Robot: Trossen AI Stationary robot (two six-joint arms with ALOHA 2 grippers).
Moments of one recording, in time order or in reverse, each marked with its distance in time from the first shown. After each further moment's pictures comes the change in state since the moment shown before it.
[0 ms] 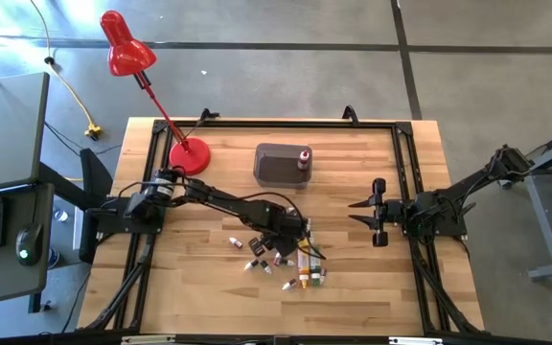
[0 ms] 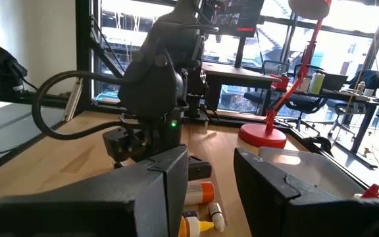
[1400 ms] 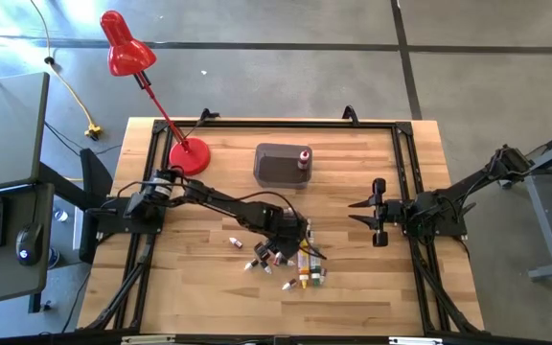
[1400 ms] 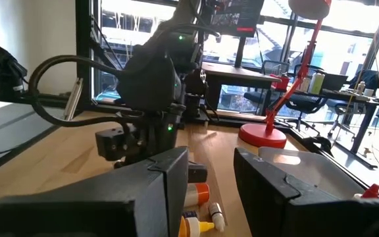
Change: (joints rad) left arm -0.005 -0.010 -0.074 0.208 0.038 -0.051; right arm 0.000 0.000 0.000 0.000 0.000 0.000
